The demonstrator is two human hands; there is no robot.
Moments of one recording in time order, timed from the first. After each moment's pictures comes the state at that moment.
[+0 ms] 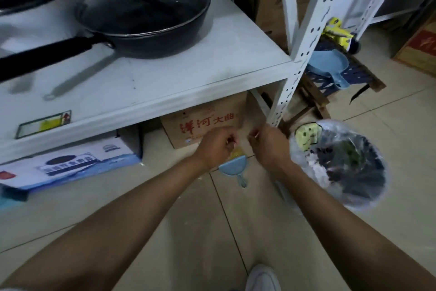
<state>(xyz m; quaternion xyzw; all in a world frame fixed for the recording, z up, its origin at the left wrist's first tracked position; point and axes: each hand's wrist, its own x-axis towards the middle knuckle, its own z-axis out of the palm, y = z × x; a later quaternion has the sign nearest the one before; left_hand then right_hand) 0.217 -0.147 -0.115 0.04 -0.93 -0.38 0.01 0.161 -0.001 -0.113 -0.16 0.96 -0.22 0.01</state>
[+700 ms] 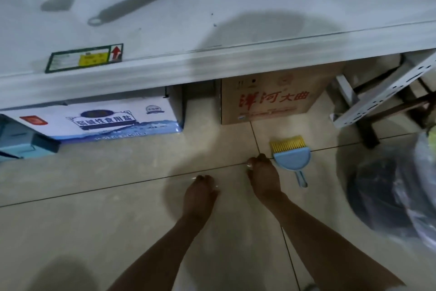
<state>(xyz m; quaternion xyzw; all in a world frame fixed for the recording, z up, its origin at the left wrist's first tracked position) 0.379 -0.260 -0.346 0.30 -0.91 -0.25 -0.10 0.236 -0.135 -0.346 -0.28 0.94 -0.16 0.13</state>
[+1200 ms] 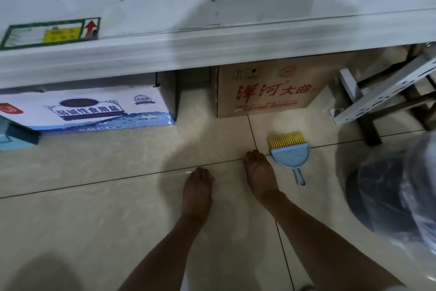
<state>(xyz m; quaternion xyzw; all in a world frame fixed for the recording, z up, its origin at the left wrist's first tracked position) 0.368 -0.247 -0.372 0.29 -0.94 -0.17 -0.02 0.228 -0.133 -0.369 -0.36 0.93 -0.09 0.07</state>
